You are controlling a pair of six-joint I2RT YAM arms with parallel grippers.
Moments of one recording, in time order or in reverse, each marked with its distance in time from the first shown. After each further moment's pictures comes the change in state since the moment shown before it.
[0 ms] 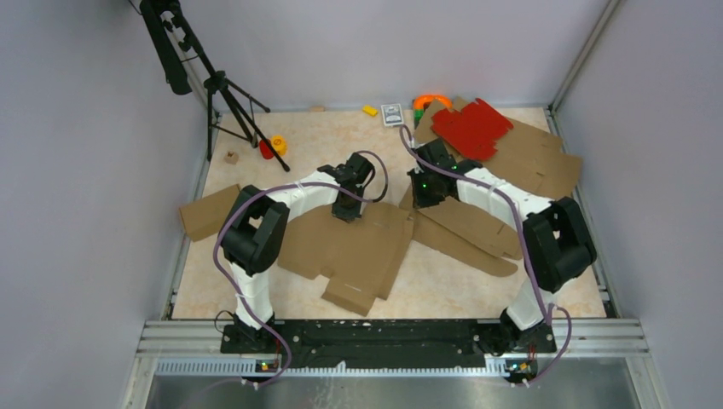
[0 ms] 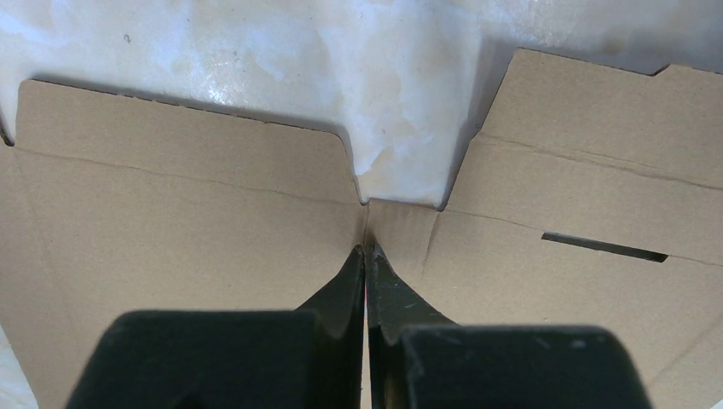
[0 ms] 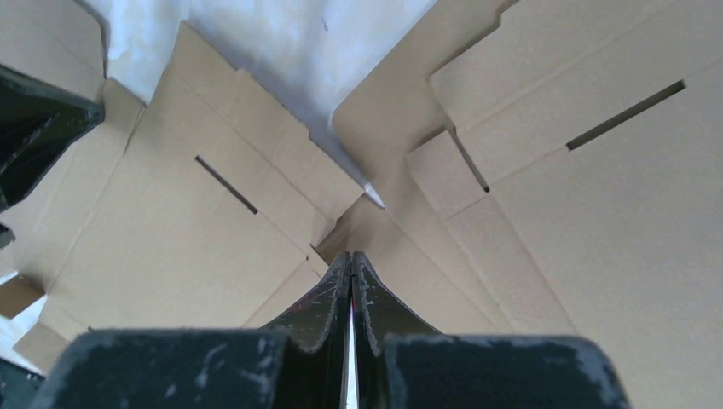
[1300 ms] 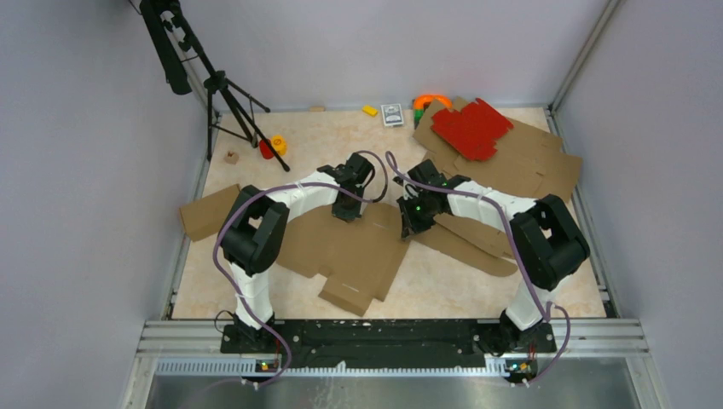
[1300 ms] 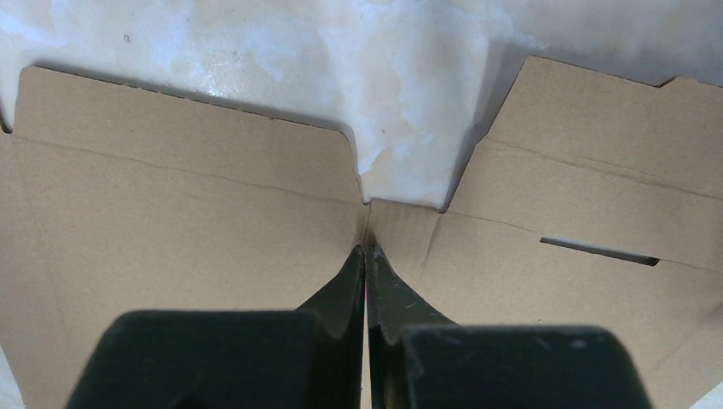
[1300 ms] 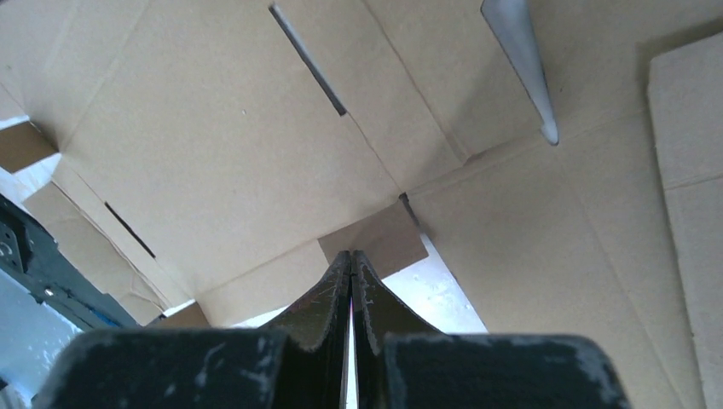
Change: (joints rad) left arm 0.000 -0.002 -0.005 0.007 0.001 -0.002; right arm 0.060 0.036 -0.111 0.025 -0.242 -0.042
